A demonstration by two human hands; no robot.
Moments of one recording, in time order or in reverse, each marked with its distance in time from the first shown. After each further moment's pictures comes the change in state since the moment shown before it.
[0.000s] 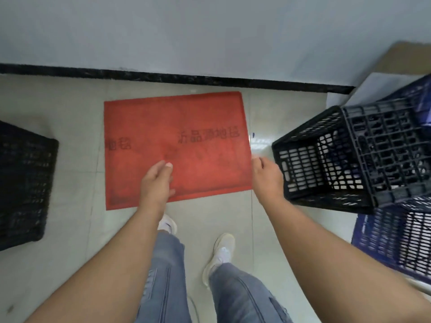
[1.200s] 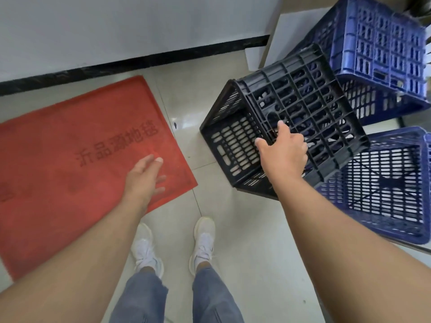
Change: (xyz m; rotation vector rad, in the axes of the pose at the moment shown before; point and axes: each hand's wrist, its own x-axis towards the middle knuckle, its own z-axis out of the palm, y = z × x) left_hand 0.042 -0.024 0.273 0.287 -0.327 -0.062; right_hand 0.165 0.118 -0.171 -0.309 0.266 0.318
